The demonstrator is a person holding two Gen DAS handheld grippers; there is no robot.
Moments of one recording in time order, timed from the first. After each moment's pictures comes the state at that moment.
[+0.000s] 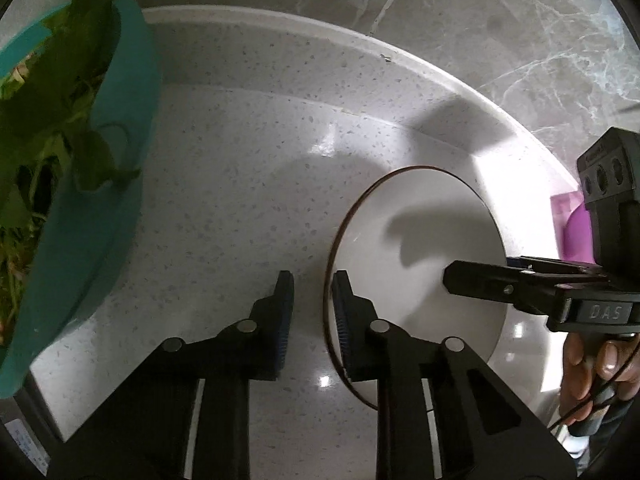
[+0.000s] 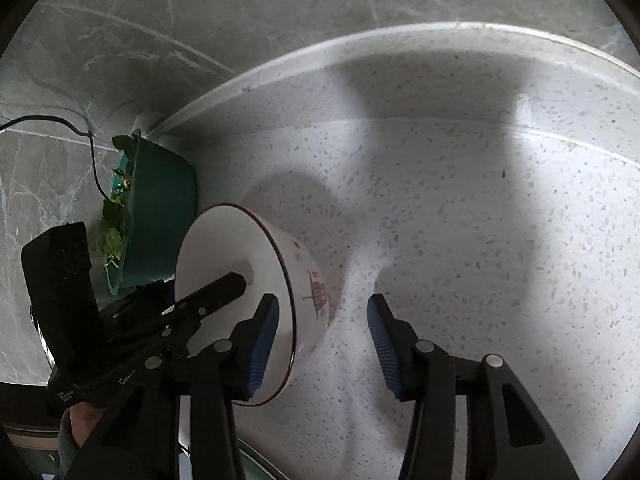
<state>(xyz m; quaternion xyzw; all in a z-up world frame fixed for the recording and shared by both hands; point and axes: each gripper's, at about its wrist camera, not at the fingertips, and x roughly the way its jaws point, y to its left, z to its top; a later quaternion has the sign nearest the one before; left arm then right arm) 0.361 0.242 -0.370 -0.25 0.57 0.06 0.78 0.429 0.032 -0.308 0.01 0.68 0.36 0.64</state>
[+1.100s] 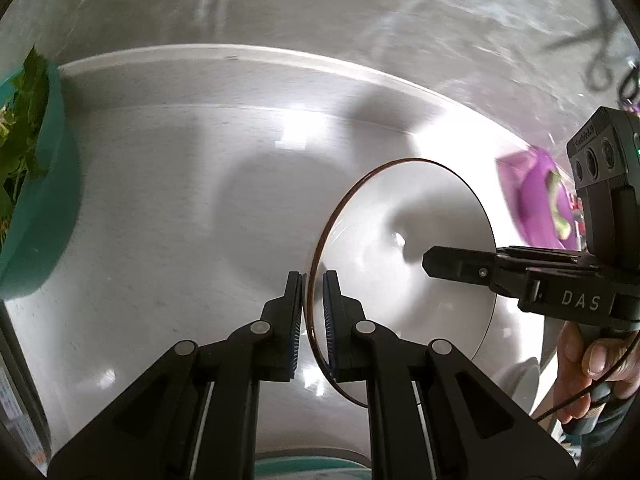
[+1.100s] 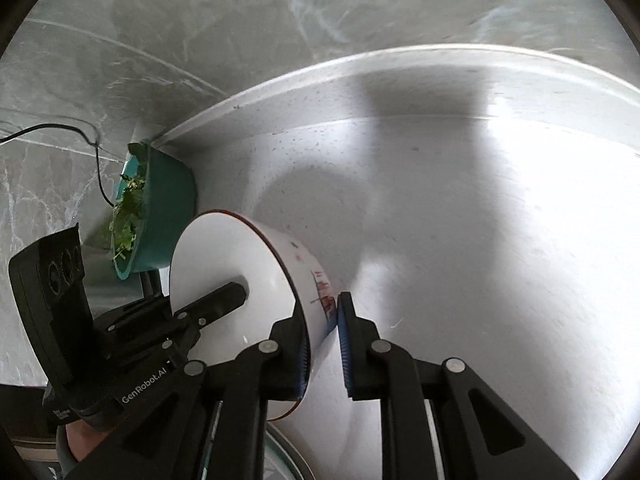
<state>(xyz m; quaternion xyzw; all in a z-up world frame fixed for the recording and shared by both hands) 0.369 0.131 -0.309 -0.22 0.57 0.01 0.79 0.406 -0.043 -0.256 0.02 0.66 0.33 0.67</state>
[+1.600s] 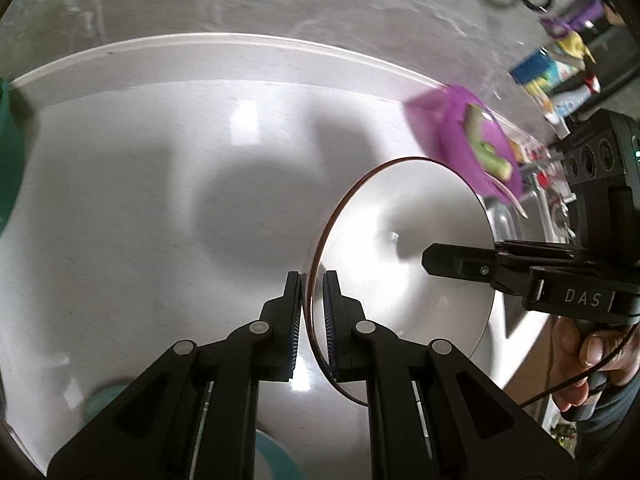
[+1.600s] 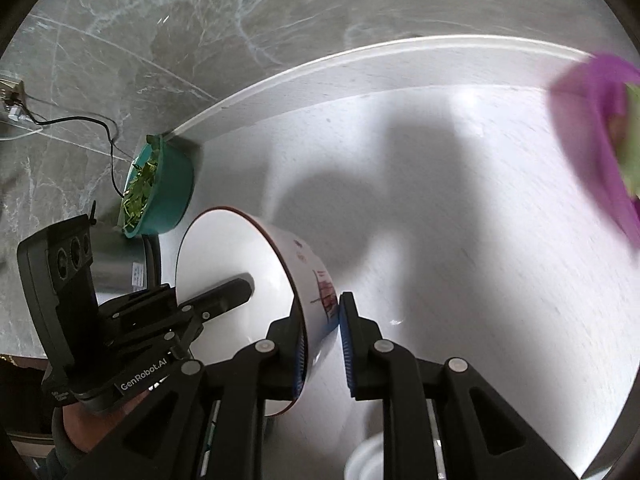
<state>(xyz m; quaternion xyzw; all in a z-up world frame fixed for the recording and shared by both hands) 0.335 -0.023 -0.270 -0.21 0.57 -0.07 0.79 0.345 -0.161 -0.212 0.04 0.65 0.30 0.70</state>
